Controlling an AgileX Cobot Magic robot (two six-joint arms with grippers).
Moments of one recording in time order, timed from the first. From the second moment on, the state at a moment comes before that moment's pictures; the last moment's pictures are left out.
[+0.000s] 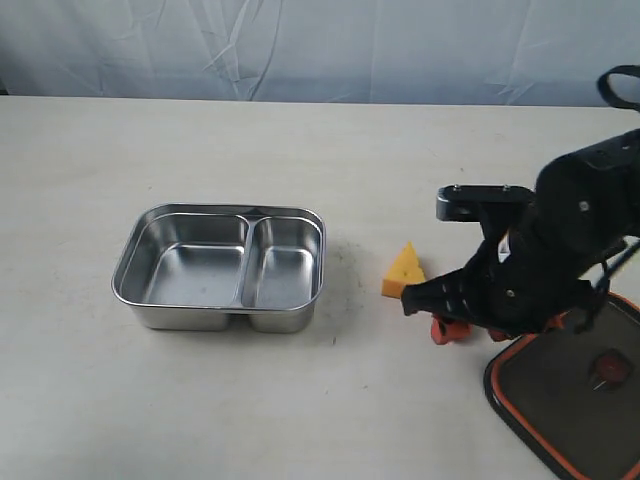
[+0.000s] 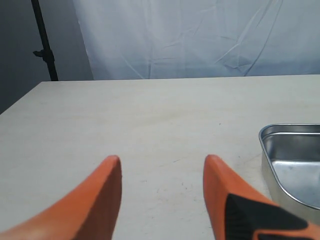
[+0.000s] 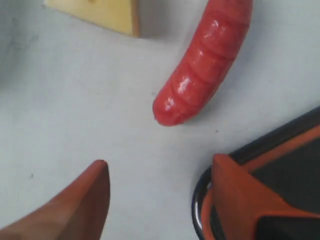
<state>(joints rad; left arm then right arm) 0.05 0.00 0.00 0.02 0.25 0.00 0.64 1.60 -0.77 0.05 0.63 0.33</state>
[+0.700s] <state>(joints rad) 0.05 0.00 0.00 0.02 0.25 0.00 0.64 1.81 -0.87 -0.12 0.59 0.62</state>
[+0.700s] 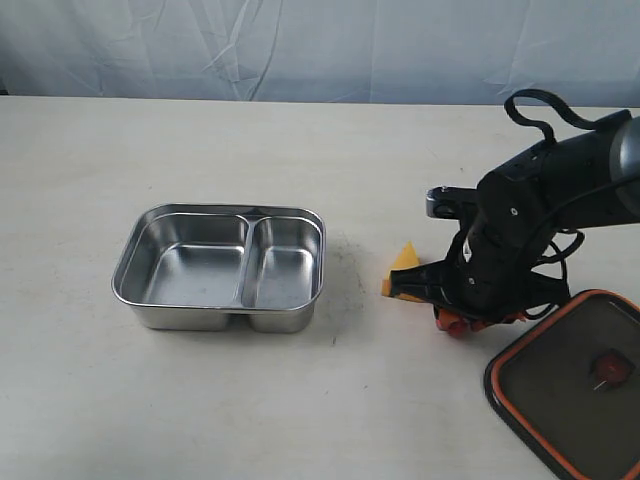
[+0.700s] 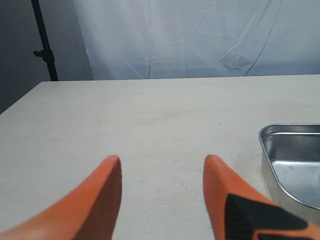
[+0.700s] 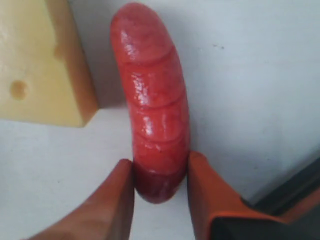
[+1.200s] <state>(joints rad) 0.05 0.00 0.00 0.02 0.25 0.00 0.69 1.44 -0.87 -0.13 0.64 0.57</state>
